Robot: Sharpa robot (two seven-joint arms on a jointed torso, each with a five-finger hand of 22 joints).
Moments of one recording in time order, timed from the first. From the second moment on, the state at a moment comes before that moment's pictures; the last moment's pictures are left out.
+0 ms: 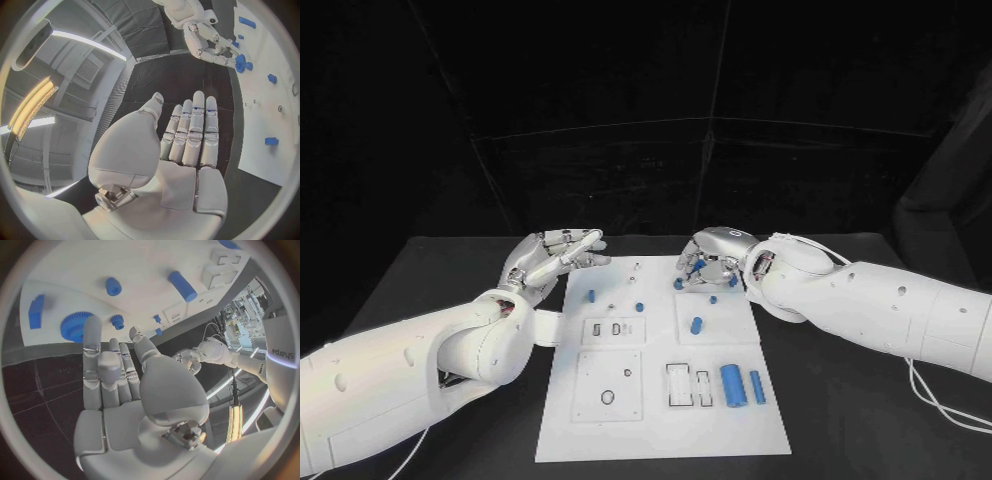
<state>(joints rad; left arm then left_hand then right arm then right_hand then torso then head) 1.16 -0.85 -0.04 1.57 0.01 -0.37 0.58 1.33 -0.02 0.10 0.13 0.05 0.96 0.21 0.16 0.07 1.07 0.15 0.17 0.07 1.15 0.10 0.24 0.17 0.17 0.91 0.22 0.28 0.10 1.24 -0.66 -0.03 1.27 -1.53 -0.25 0.03 1.27 0.05 0.03 -0.28 0.21 1.04 0.15 0.07 0.07 1.17 0.09 0.07 0.07 1.47 -0.01 1.14 0.91 0.18 1.32 0.07 0.76 0.44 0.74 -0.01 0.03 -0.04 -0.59</state>
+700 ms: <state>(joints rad) 1.16 -0.86 -0.04 1.58 -0.01 -0.36 0.56 1.33 -0.02 0.09 0.12 0.05 0.96 0.21 0.15 0.07 1.07 0.15 0.16 0.07 1.15 0.10 0.23 0.17 0.17 0.91 0.22 0.27 0.09 1.25 -0.64 -0.02 1.27 -1.65 -0.19 -0.04 1.27 0.06 0.10 -0.28 0.21 1.03 0.16 0.07 0.07 1.16 0.09 0.07 0.07 1.47 -0.01 1.32 1.11 0.14 1.33 0.09 1.09 0.80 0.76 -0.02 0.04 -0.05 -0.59</state>
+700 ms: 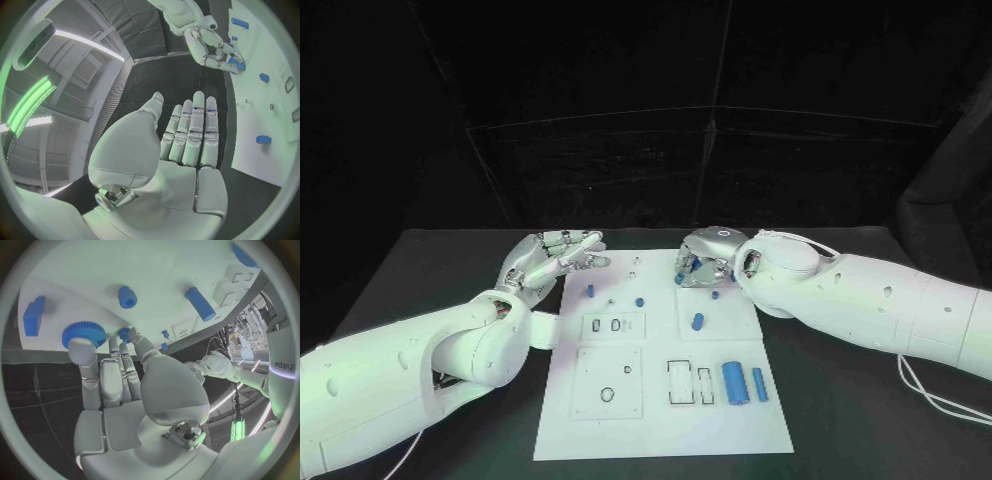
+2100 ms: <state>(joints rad) 1.16 -0.87 -0.04 1.57 -0.01 -0.35 0.55 1.33 -0.02 0.09 0.10 0.05 0.96 0.21 0.14 0.07 1.07 0.15 0.15 0.07 1.15 0.10 0.22 0.17 0.17 0.91 0.23 0.26 0.08 1.27 -0.55 -0.02 1.21 -1.60 -0.34 -0.03 1.24 0.06 0.31 -0.27 0.13 1.08 0.15 0.07 0.07 1.24 0.07 0.08 0.07 1.47 -0.01 1.35 1.12 0.12 1.36 0.09 1.26 1.01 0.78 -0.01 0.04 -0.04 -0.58</state>
